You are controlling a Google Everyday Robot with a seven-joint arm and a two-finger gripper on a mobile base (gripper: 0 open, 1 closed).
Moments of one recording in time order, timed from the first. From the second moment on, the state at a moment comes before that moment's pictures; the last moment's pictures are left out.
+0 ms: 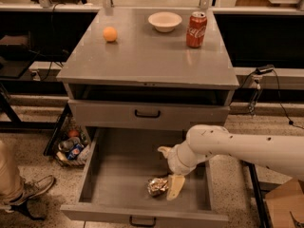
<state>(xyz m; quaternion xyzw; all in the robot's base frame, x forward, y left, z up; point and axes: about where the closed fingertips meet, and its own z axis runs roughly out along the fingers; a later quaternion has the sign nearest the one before) 0.492 -0.048 0.519 -0.74 0.63 0.13 0.21</state>
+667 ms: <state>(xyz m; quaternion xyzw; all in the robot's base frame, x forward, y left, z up) 0.536 -0.062 0.439 -0.75 0.61 0.12 0.24</state>
